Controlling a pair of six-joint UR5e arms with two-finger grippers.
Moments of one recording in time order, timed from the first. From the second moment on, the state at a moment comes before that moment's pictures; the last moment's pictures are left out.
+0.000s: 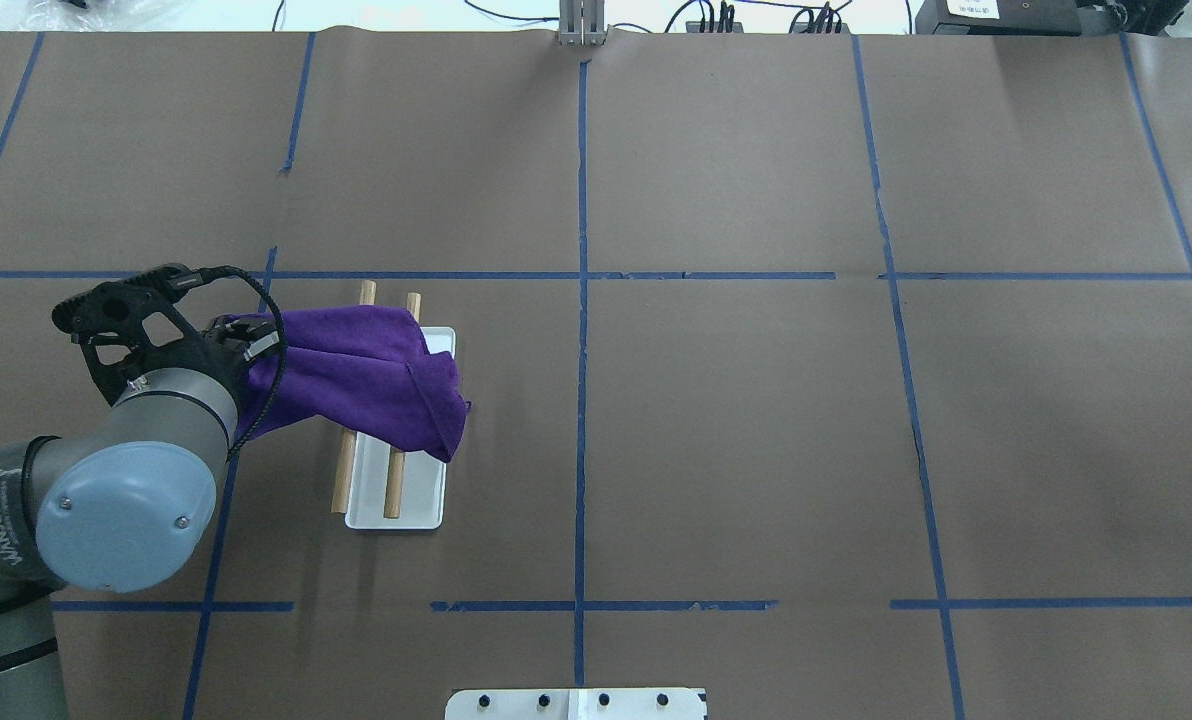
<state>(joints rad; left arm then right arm) -0.36 -1.77 -2.21 -1.35 -1.01 -1.74 1.32 -1.38 2.10 -2.11 2.17 0.07</state>
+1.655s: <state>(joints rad) -0.75 -1.78 -2.16 -1.40 -1.39 -0.80 1.45 -1.48 2.04 -2.03 2.24 0.04</state>
